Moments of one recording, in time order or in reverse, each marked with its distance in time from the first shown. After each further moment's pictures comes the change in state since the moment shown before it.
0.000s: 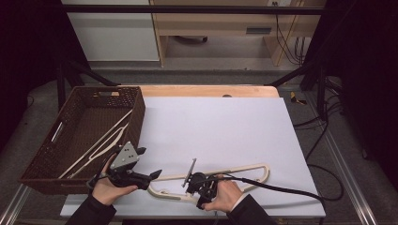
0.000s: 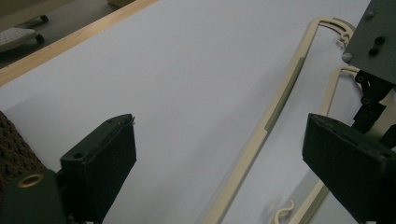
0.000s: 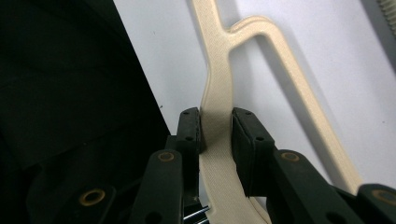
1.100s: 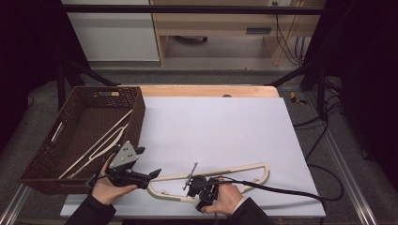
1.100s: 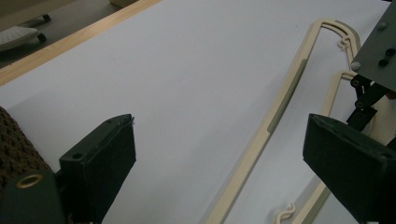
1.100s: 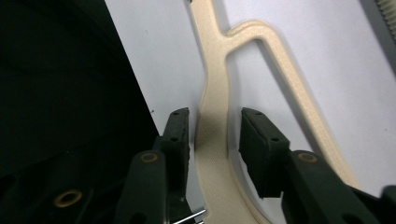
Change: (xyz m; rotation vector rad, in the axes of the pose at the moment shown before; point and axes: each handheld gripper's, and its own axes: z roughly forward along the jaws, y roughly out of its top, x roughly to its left) left arm 0.002 0.000 -0.001 -0.003 0.004 -0.009; right arm 0.004 -0.006 0.009 -0.041 -0.043 -0.019
